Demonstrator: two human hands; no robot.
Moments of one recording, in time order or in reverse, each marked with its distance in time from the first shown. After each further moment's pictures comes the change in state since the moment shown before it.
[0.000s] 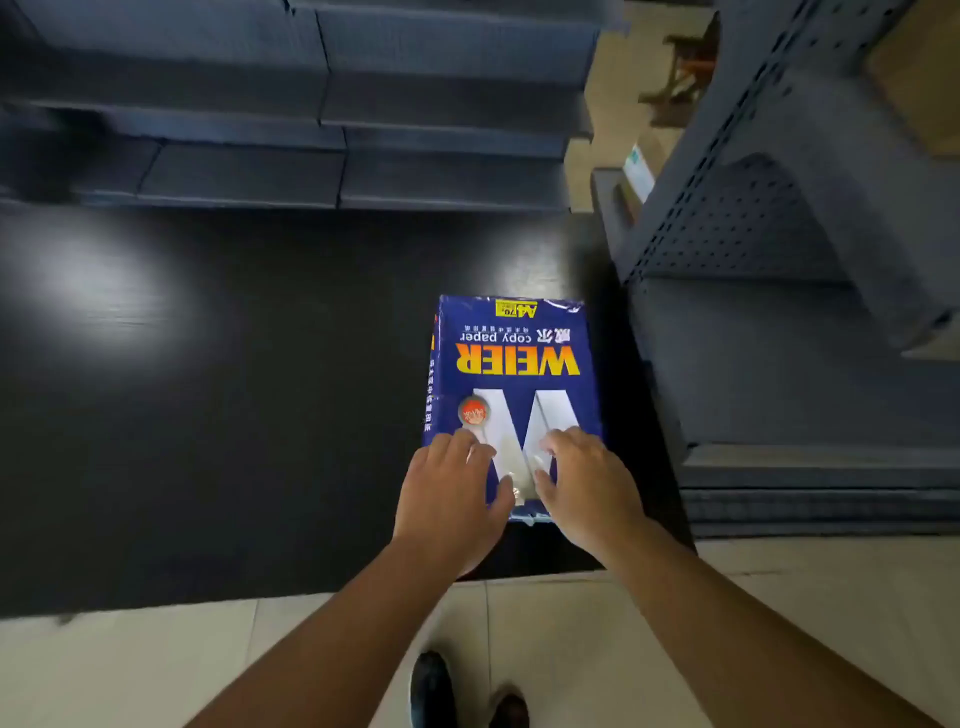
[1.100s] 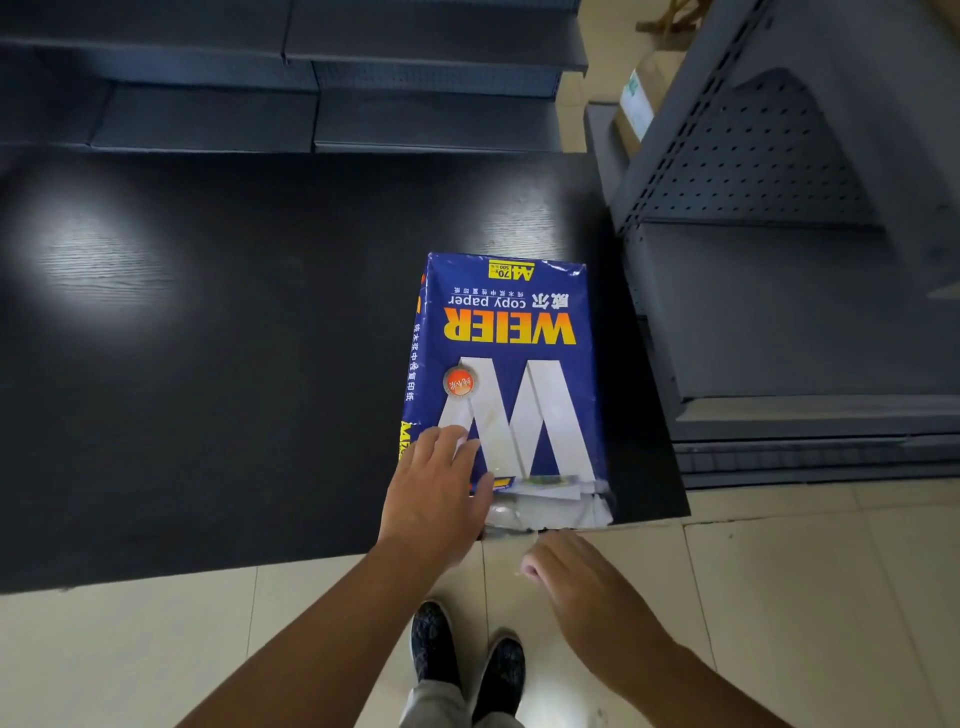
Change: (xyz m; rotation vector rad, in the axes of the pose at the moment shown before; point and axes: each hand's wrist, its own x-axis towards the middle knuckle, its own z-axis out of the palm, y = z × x) left_hand -0.012 -0.018 0.052 0.036 0.004 0.062; right_hand -0.116 0.030 0.055 0.119 -0.012 -0.441
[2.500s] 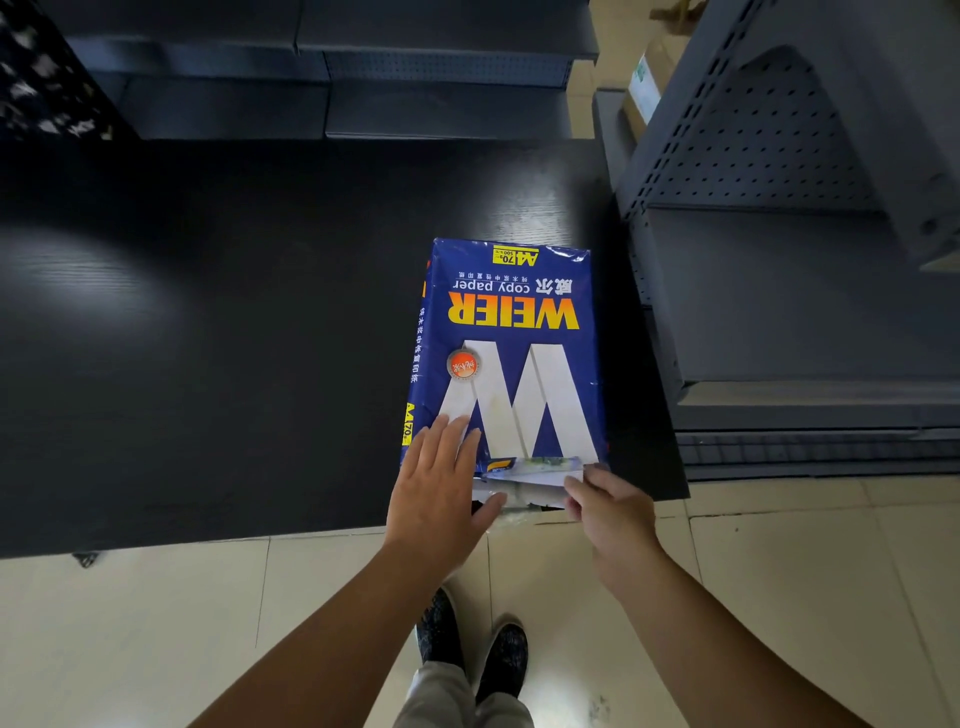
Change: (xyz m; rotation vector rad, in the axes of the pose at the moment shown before) left_hand -0.026 0.004 0.019 0.093 -0.081 -0.023; right_hand 0.043 0.019 -0.007 1.218 0.430 1.304
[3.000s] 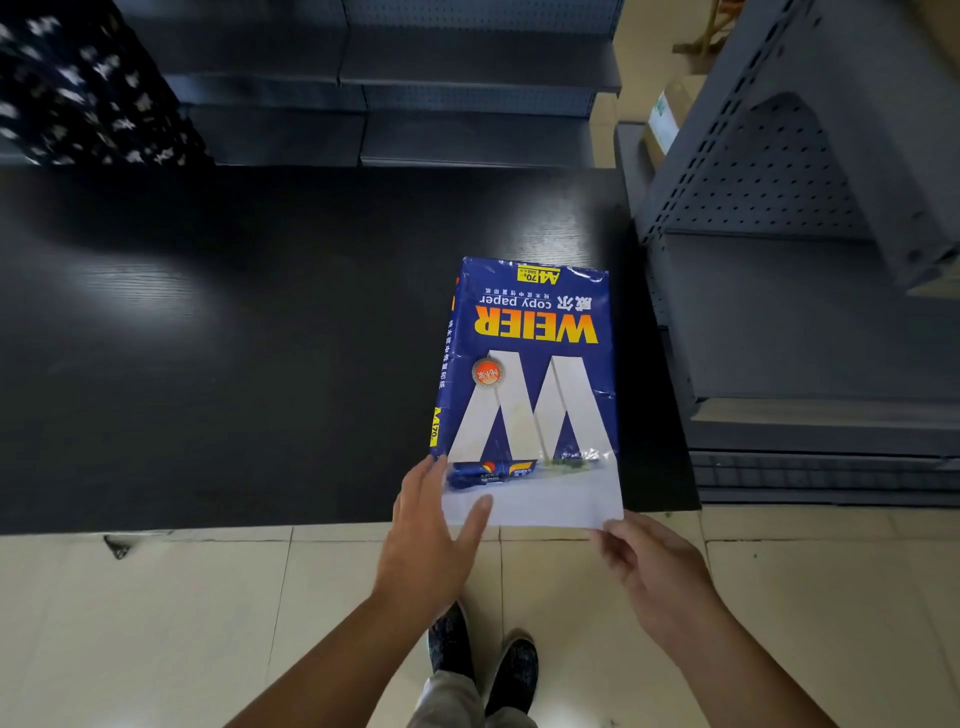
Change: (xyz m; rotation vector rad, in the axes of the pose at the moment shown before) left_hand -0.061 -0.002 -0.034 -0.694 0.100 -0.349; right_hand -0.034 0.005 -0.045 0.316 -0.136 0.164
